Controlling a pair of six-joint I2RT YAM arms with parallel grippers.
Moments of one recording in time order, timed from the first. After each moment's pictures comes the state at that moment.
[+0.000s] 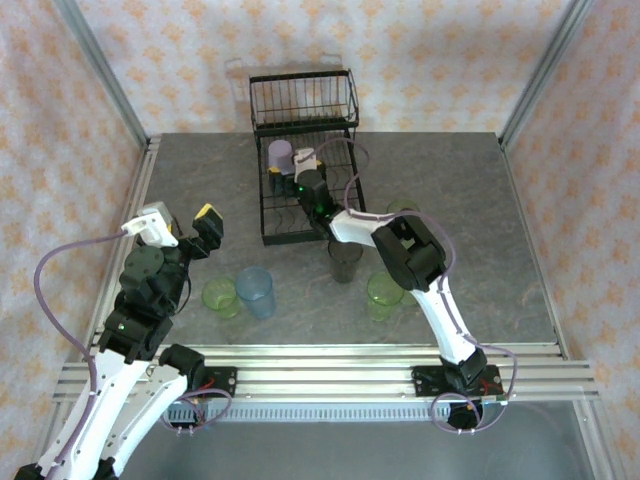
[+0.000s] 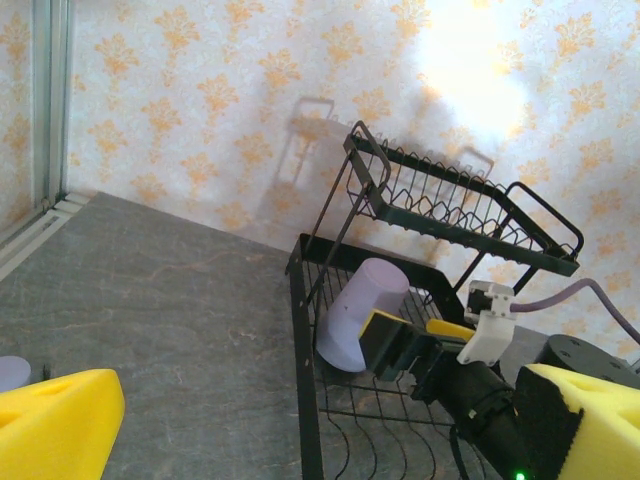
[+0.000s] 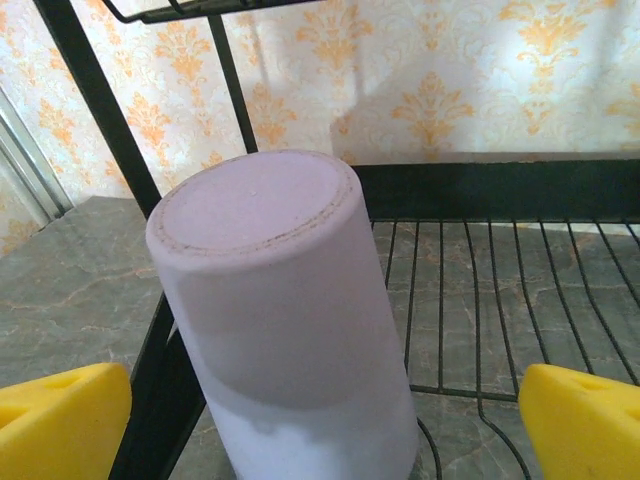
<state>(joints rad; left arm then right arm) -0.29 0.50 0.70 -0.31 -0.34 -0.41 0.71 2.32 1.60 0.57 0.30 0.20</state>
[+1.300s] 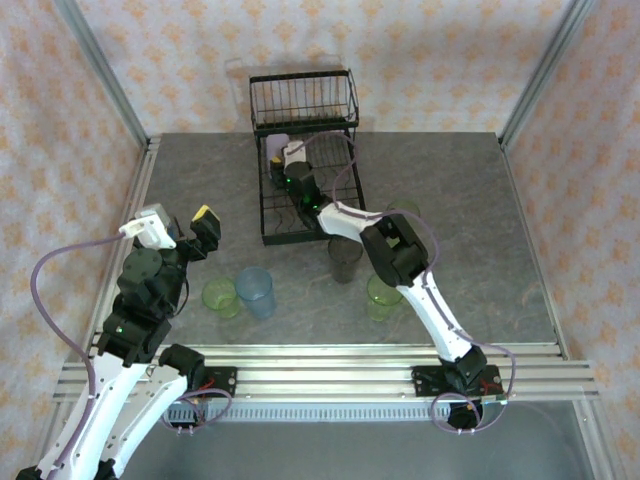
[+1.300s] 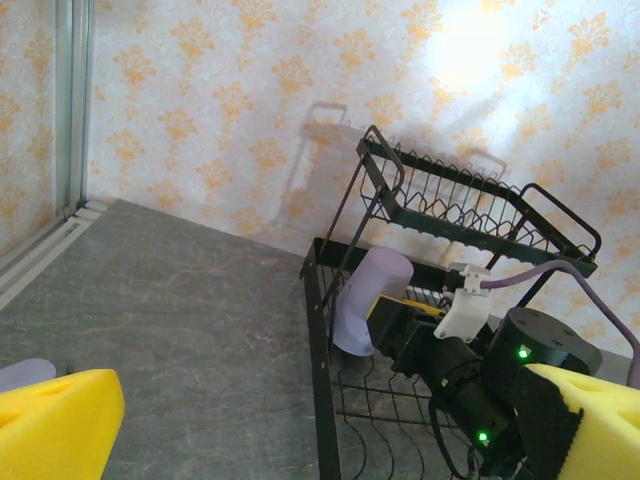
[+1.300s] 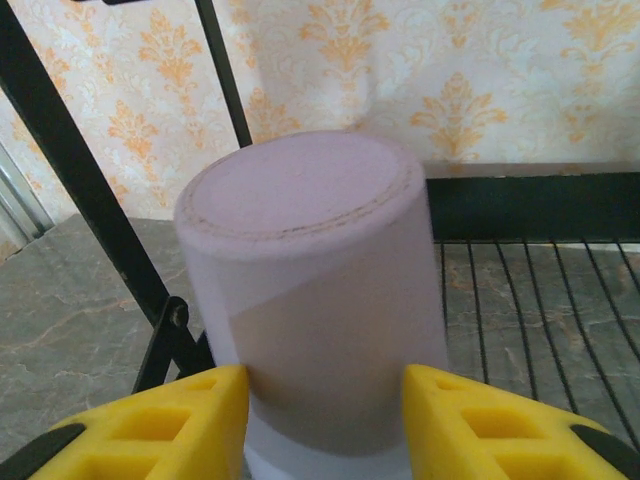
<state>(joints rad) -0.29 0.49 0.70 -0.32 -0.37 -0.38 0.71 2.53 1.94 0.44 0.32 0.21</state>
